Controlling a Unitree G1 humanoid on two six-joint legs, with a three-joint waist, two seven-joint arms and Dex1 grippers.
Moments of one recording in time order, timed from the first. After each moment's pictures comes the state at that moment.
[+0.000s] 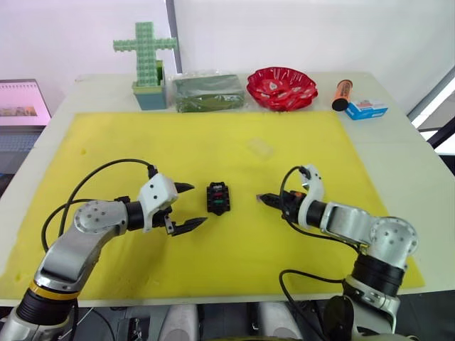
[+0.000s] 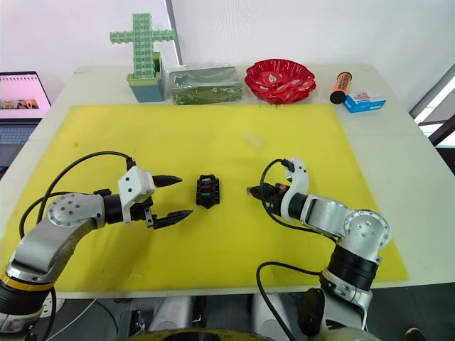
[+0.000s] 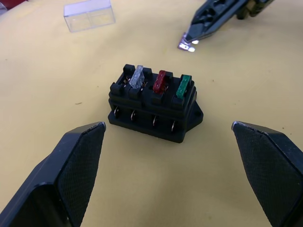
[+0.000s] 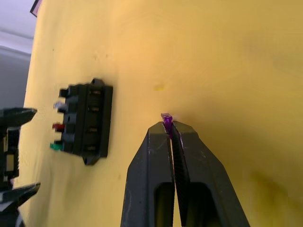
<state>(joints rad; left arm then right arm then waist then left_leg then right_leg) -0.15 0.72 -0.06 -0.40 -0.36 0.42 -0.89 -0.39 -0.12 -0.56 -0.23 1.28 1.61 -0.31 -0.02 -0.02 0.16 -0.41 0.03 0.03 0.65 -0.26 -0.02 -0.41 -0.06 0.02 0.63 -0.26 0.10</state>
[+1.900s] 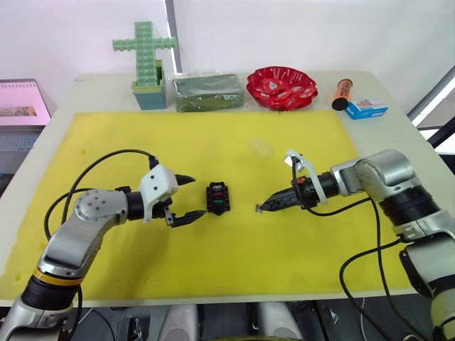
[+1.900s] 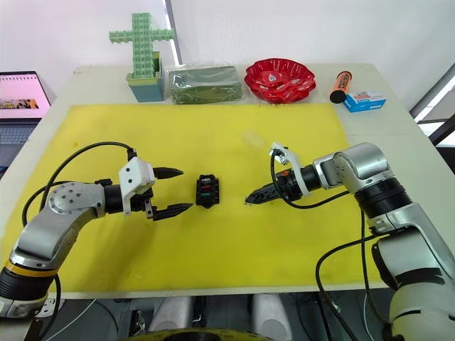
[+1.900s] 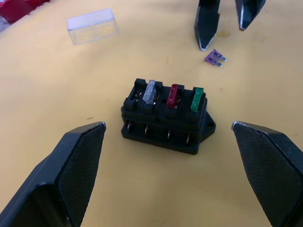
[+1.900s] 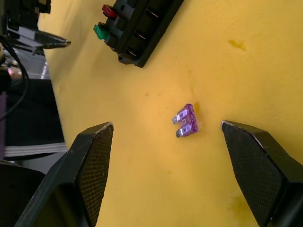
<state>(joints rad) -0.24 0.72 -0.06 -0.34 -0.36 0.41 -0.97 -0.86 -0.77 0.42 0.29 0.74 1.25 1.15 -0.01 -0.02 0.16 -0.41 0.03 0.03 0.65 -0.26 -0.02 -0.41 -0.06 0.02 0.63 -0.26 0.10</state>
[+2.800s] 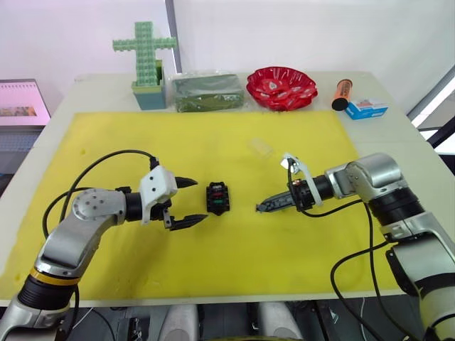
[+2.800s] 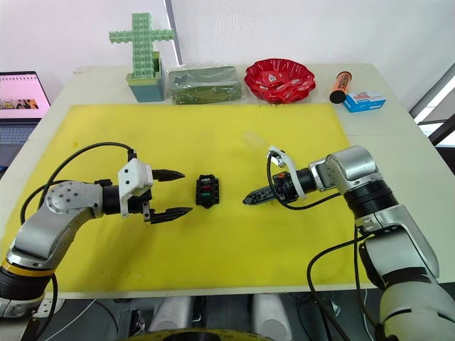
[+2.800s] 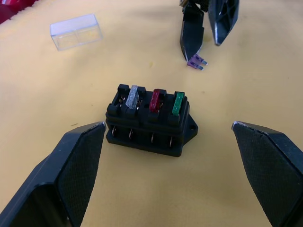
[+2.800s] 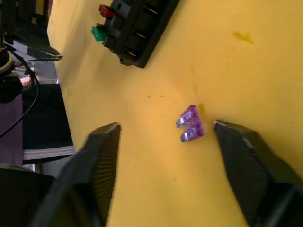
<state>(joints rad) -0.24 0.74 -0.06 -0.34 -0.38 0.41 -0.99 -0.84 -0.70 0.38 0.34 0.62 1.28 1.21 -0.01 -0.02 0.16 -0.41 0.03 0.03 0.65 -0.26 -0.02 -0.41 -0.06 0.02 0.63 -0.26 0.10</state>
